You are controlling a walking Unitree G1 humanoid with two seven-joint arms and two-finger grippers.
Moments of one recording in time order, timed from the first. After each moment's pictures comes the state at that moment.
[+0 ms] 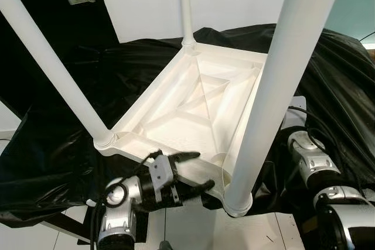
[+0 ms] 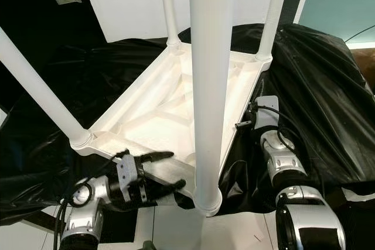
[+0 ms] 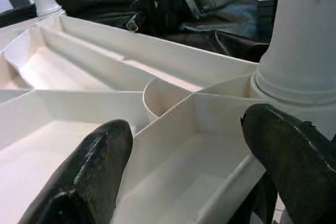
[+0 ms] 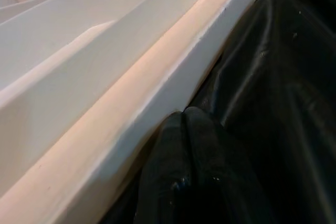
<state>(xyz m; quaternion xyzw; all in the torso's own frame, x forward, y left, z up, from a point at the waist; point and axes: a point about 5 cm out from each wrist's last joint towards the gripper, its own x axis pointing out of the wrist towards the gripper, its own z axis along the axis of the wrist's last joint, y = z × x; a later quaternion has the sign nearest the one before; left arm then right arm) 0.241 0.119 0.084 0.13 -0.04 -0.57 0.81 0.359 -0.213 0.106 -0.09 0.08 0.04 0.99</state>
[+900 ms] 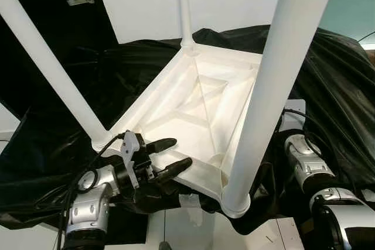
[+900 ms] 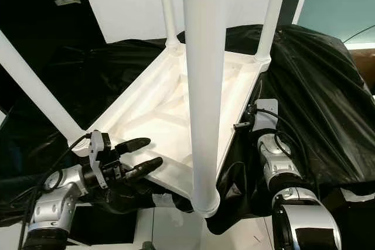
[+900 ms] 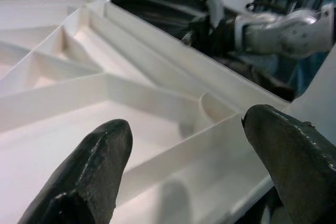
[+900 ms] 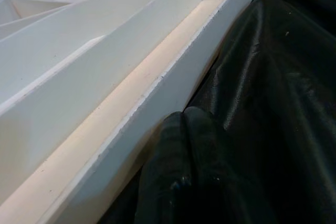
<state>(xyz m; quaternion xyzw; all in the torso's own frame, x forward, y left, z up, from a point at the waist) 0.252 0.167 0.114 0.02 0.03 -0.56 0.83 0.347 -0.204 0.091 -0.07 0.06 0.03 1.00</state>
